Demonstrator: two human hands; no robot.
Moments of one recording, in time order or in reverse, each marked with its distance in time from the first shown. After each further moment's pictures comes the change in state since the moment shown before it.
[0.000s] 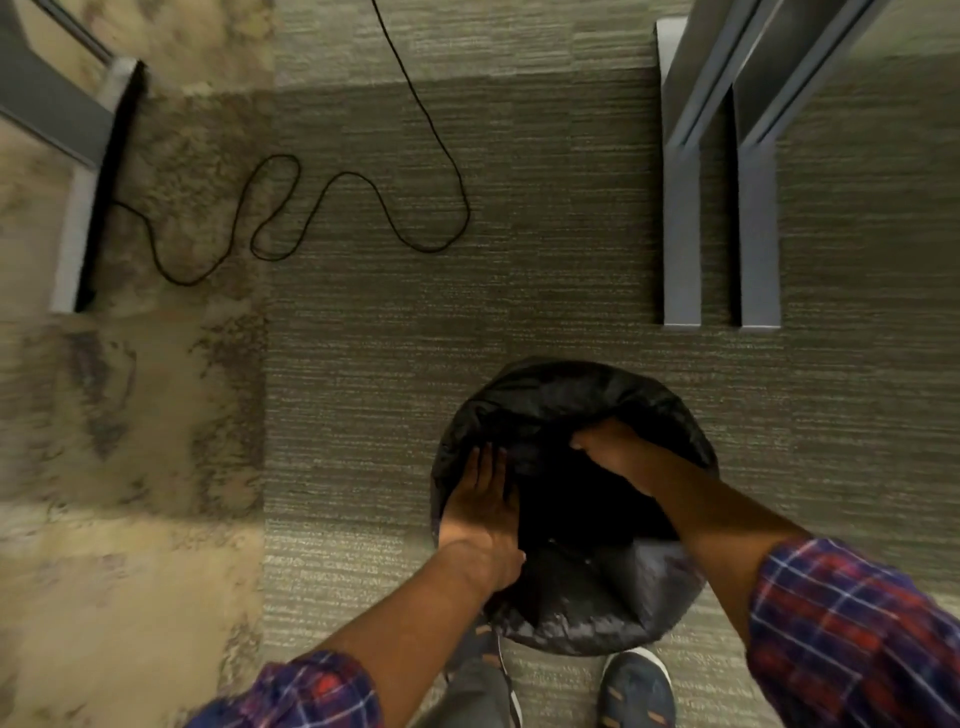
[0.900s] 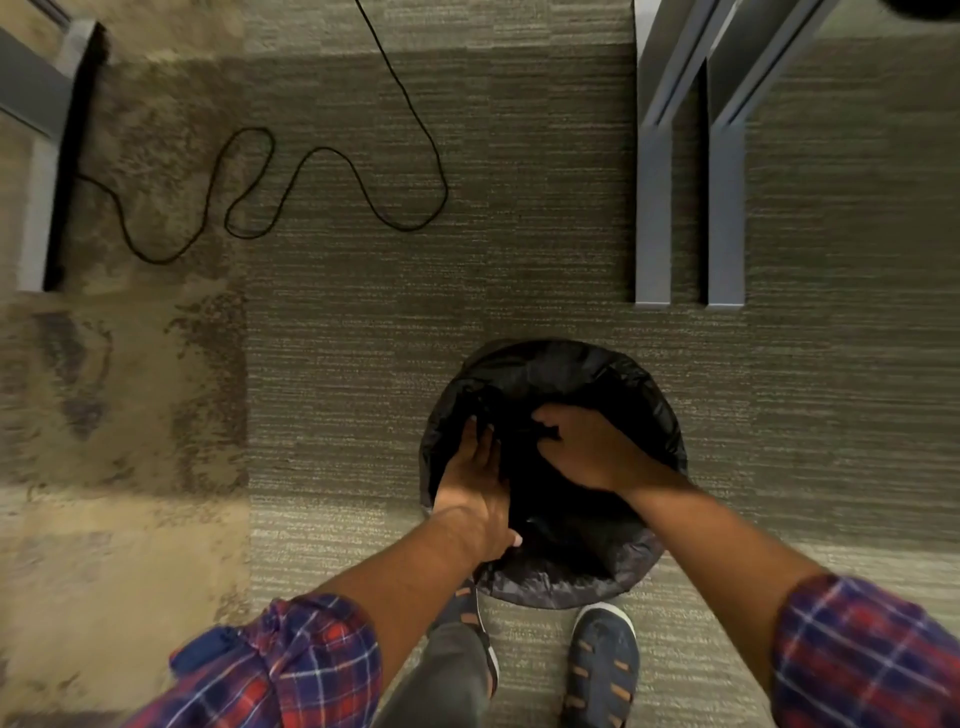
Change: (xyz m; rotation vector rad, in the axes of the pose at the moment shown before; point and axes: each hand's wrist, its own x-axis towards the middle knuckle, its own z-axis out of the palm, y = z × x) left_hand -0.012 0.015 -0.020 0.151 0.026 0.080; right_hand -0.077 -0.008 -0.004 -0.247 0.061 -0.258
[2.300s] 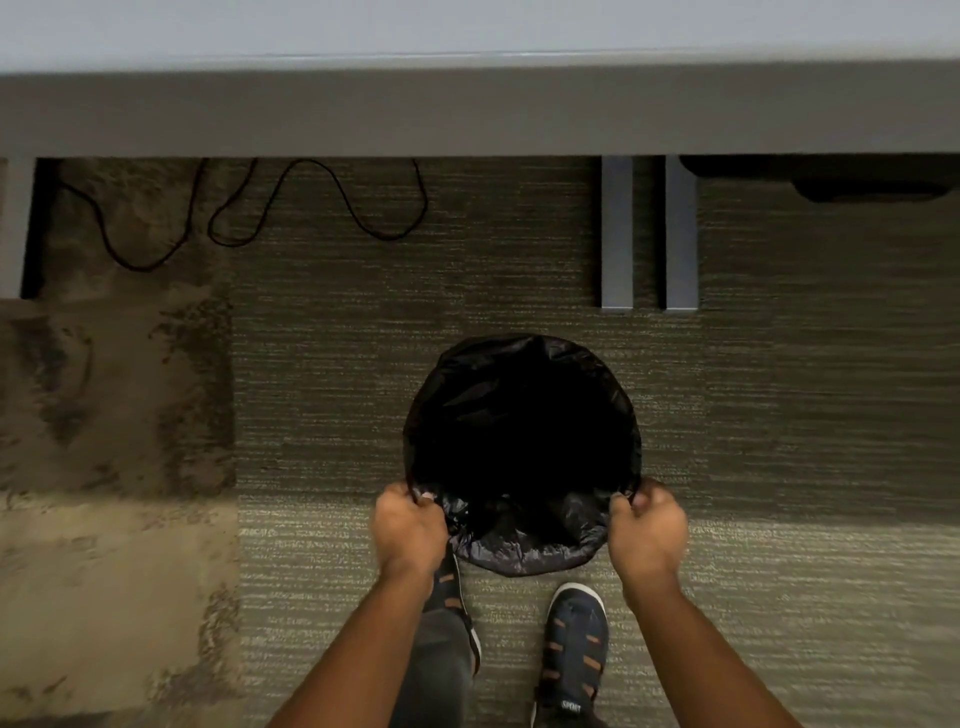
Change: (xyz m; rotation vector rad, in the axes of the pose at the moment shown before) left_hand -0.062 0.009 0.035 -1.871 0.375 -0.985; right_hand -0.110 0.049 0.056 0.664 0.758 0.705
